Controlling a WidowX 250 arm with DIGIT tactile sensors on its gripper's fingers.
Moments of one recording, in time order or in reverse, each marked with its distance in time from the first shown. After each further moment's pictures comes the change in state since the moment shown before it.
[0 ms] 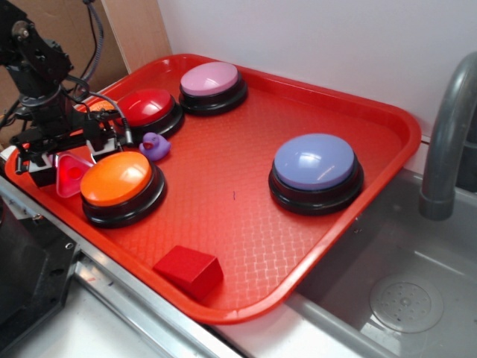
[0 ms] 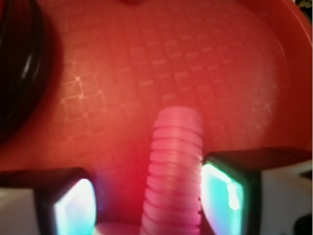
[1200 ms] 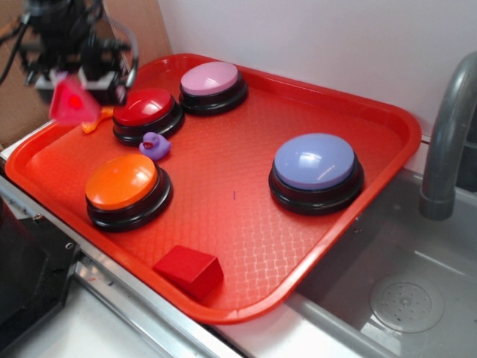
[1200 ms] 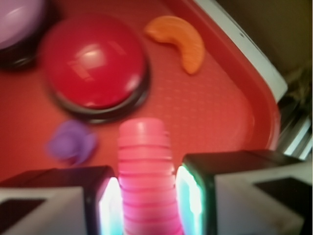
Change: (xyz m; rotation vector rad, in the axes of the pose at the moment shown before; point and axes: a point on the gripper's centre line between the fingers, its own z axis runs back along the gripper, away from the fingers) arm 0.006 -0.056 0.099 0.001 0.010 -0.461
